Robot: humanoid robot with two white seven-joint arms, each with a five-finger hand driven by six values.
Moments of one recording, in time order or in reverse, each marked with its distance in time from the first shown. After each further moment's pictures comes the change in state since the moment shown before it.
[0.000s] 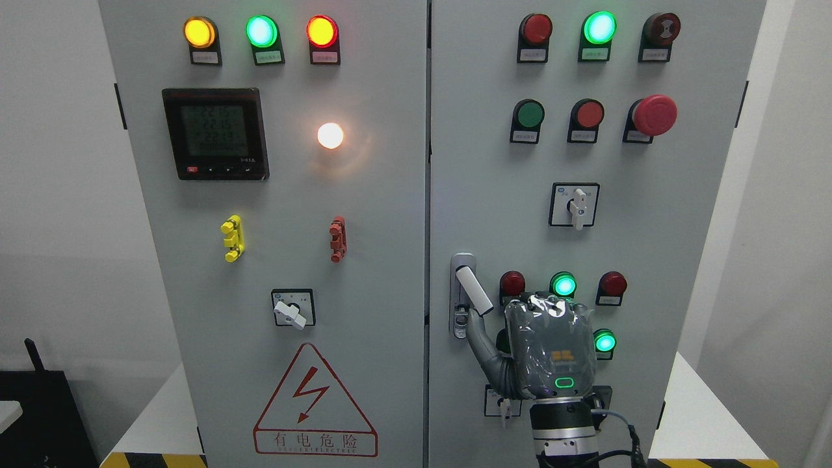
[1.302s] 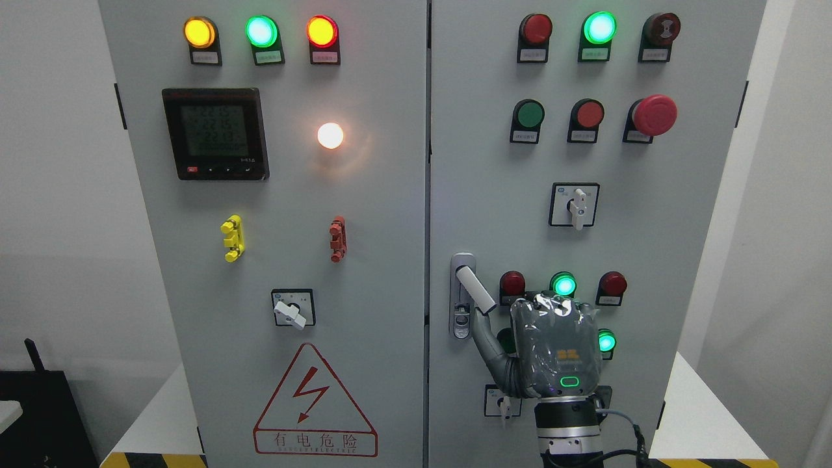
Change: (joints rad) left arm 0.000 0.000 0.000 0.000 0.000 0.000 0.000; right arm -0.001 0.000 -0.014 -0.001 0.000 0.000 0.000
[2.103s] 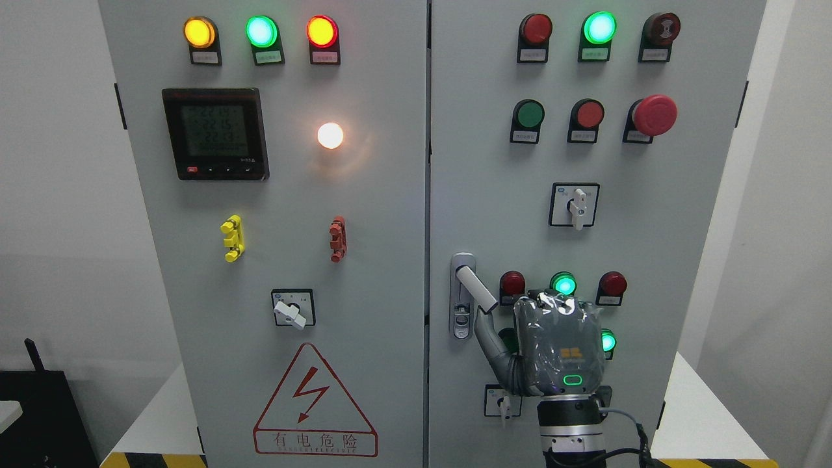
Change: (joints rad) left arm 0.000 0.000 0.000 0.000 0.000 0.000 0.002; right arm -0.003 0.000 -0.008 0.000 -0.007 0.000 0.001
